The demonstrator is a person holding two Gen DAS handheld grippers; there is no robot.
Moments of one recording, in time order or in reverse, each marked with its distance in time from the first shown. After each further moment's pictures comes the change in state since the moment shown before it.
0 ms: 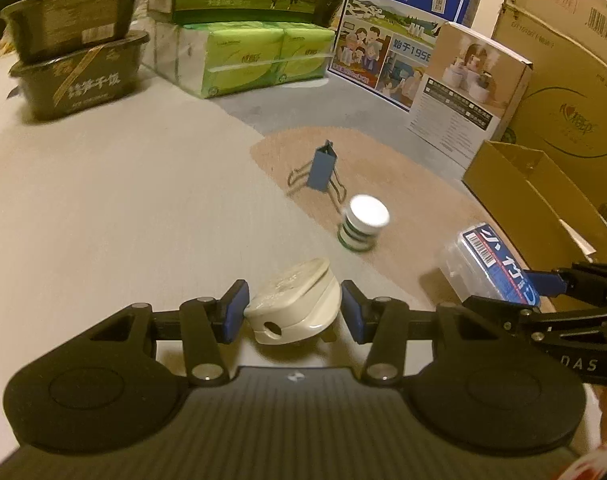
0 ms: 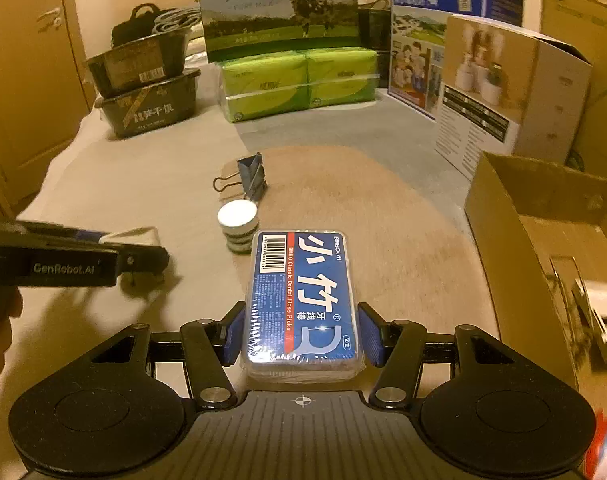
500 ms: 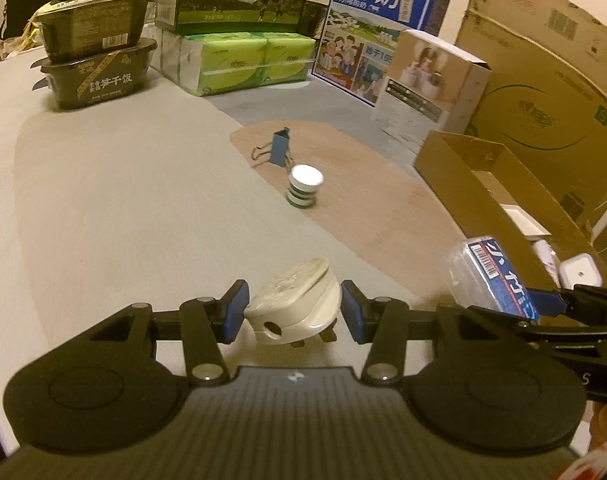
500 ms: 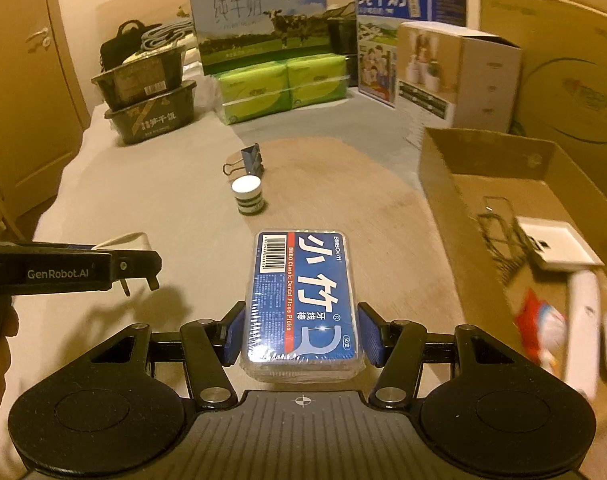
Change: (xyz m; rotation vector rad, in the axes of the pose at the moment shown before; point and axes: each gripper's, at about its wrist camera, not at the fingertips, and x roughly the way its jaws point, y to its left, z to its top) left arm -0.080 -0.049 -0.040 -0.023 -0.014 0.013; right arm -0.092 0.008 -0.043 0.072 -0.013 -0.031
